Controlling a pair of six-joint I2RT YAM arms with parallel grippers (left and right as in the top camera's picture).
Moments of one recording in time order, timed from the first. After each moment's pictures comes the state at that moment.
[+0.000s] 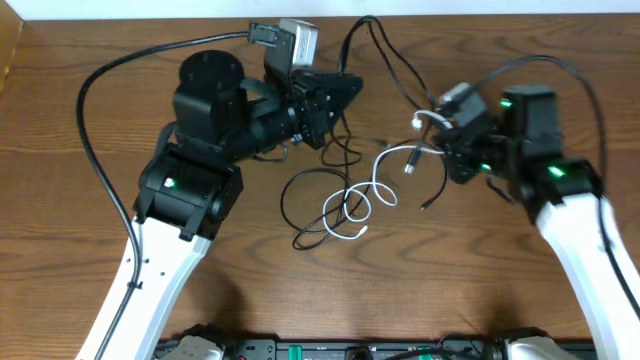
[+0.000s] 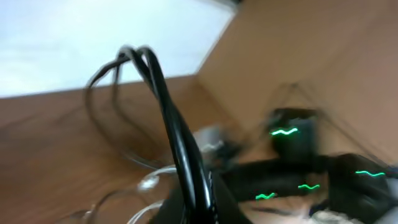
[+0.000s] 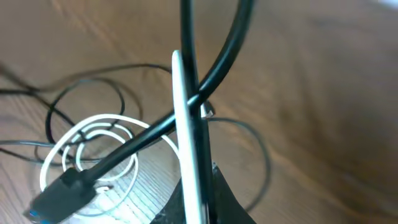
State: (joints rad) left arm -0.39 1.27 1.38 -0.35 0.60 -0.43; right arm 0.15 1.30 1.08 -0.59 -0.40 -0.30
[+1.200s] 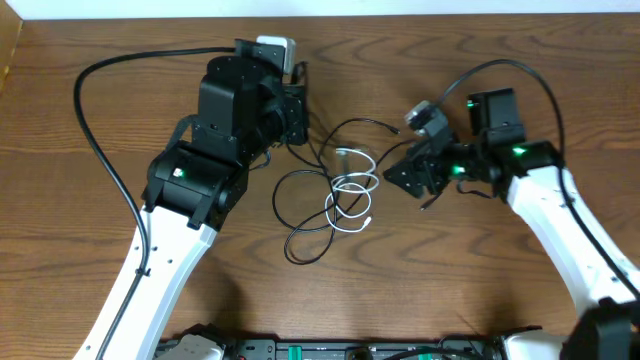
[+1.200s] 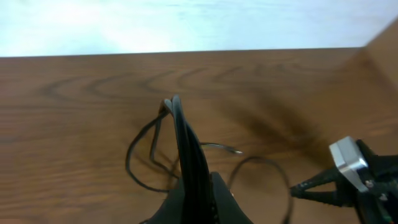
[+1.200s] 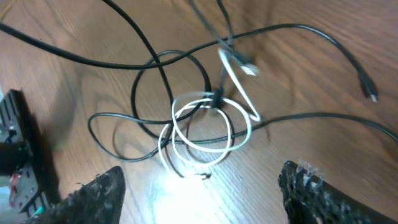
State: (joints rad) left arm -0.39 1.30 1.38 -0.63 0.06 -0.25; right arm 0.23 1.51 1.08 -0.61 -0.68 -0.25
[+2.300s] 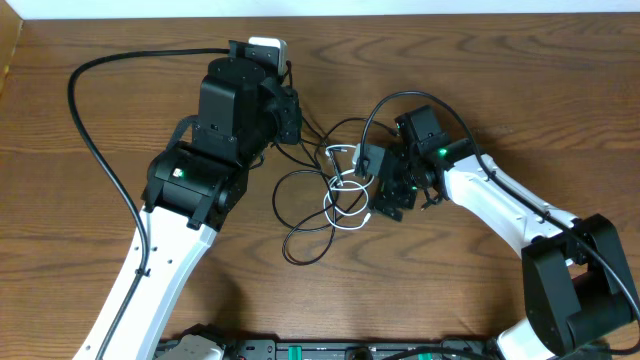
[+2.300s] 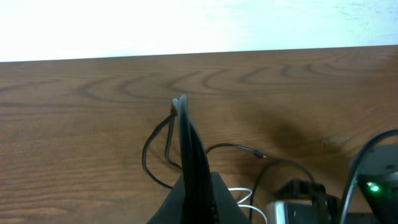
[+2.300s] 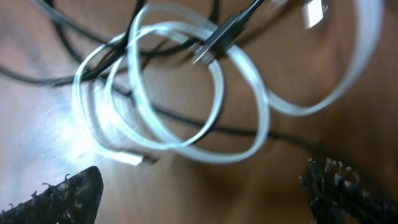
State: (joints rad) left arm -0.39 1.30 1.38 -0.65 -0.03 -0.23; right arm 0.43 1.74 1.08 -0.51 -0.36 -0.76
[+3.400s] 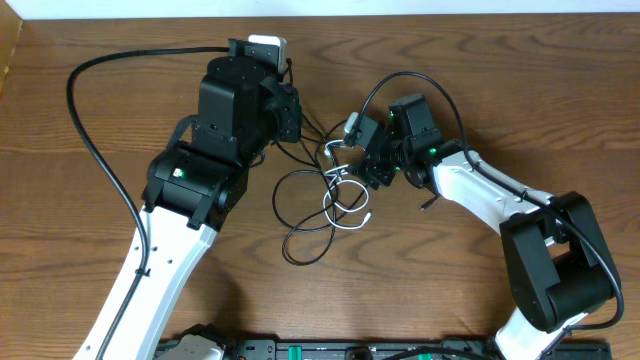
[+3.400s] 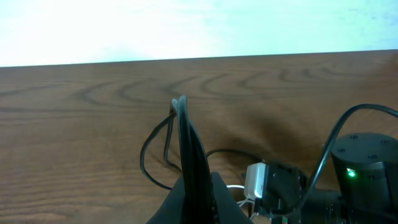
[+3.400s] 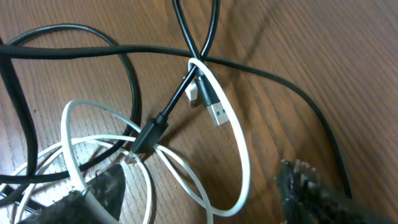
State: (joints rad) left arm -0.39 1.30 1.38 -0.63 -0.03 -0.23; right arm 0.43 1.85 1.08 -0.14 -0.41 -0.51
